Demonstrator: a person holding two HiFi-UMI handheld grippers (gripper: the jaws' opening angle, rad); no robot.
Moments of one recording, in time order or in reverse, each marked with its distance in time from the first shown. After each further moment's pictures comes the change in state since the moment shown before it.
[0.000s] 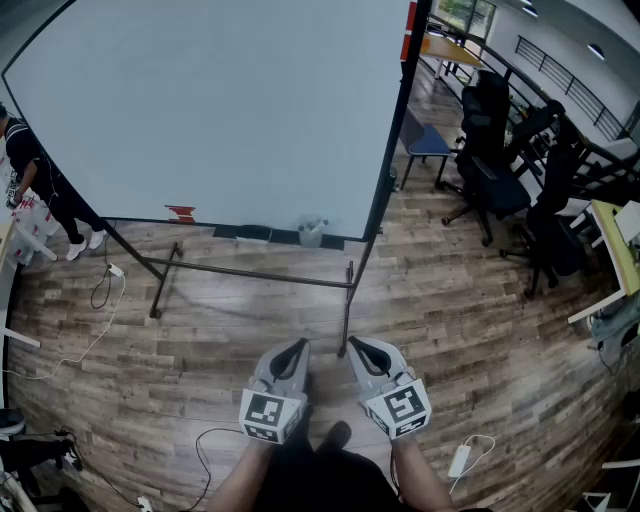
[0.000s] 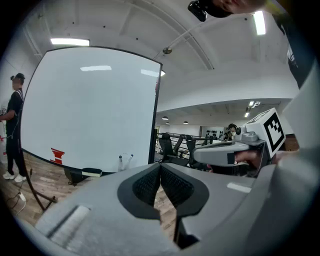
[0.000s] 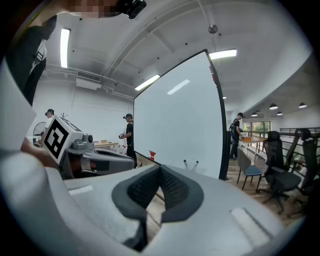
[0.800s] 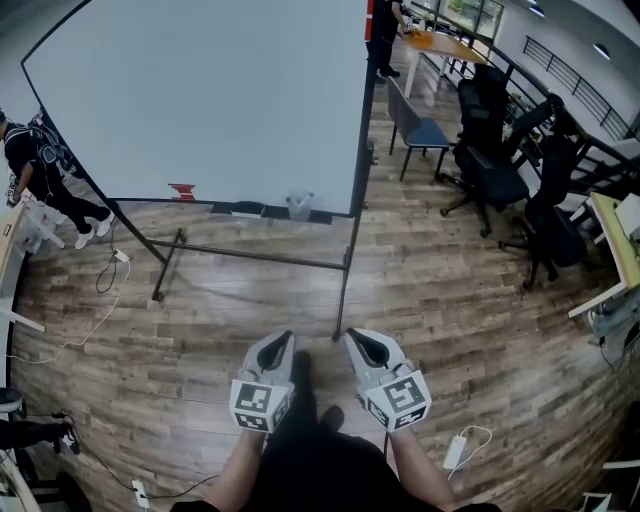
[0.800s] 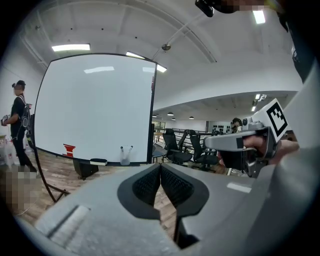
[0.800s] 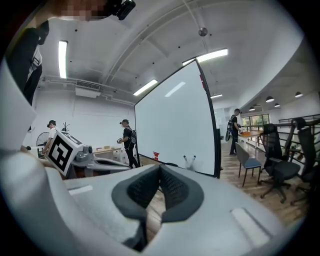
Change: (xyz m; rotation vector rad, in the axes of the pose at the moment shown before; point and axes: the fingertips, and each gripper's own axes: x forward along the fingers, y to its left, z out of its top) left arm -0.047 -0.061 -0.034 0.012 0.043 0.082; right arm -0.095 0.009 -0.018 0.067 -0.030 0.000
